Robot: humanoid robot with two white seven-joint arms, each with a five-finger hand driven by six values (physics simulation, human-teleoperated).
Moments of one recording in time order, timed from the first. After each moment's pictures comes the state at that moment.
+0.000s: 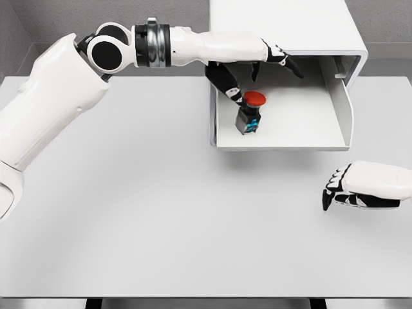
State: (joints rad) left arm -1.19 0.28 -0.96 -1.12 0.10 -0.61 -0.61; right arm -0.13 -1.13 0.30 -1.76 0.03 -0.61 0.61
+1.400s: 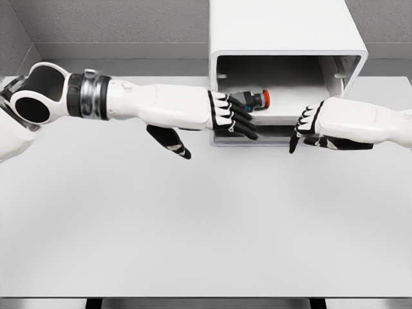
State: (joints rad) left arm -1.02 0.66 -0.94 -1.64 0.04 -0.61 -0.61; right arm -0.52 -0.98 0.46 -1.75 0.02 -0.61 0.61
